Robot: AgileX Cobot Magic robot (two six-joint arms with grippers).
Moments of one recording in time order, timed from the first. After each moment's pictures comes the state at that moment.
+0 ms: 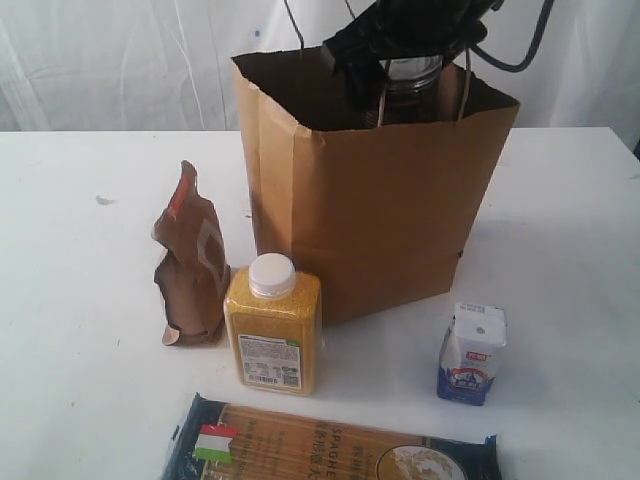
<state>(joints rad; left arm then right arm) -0.06 0.00 0.02 -0.15 0.37 0.23 0.51 1.88 -2.00 -0.09 1.24 -0.05</state>
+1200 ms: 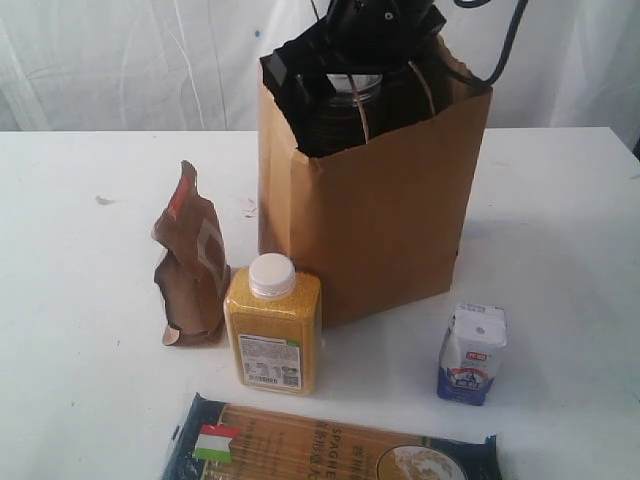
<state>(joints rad) -0.06 0.00 0.02 -0.15 0.37 0.23 0.54 1.92 -2.00 0.11 1.17 -0.14</state>
